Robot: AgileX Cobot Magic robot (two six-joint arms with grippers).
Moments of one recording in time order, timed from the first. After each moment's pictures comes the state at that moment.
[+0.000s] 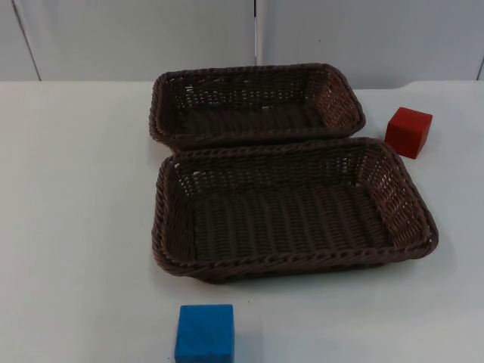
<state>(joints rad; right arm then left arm) 0.07 0.00 -0.52 0.03 1.08 -0.06 0.01 0.18 -0.55 -0.15 1.03 0.07</state>
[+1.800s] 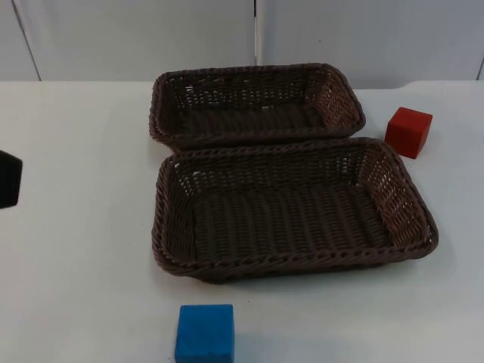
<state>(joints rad) 0.07 0.00 -0.52 0.06 1.08 -0.06 0.01 0.64 -0.55 -0.73 0.98 0.58</state>
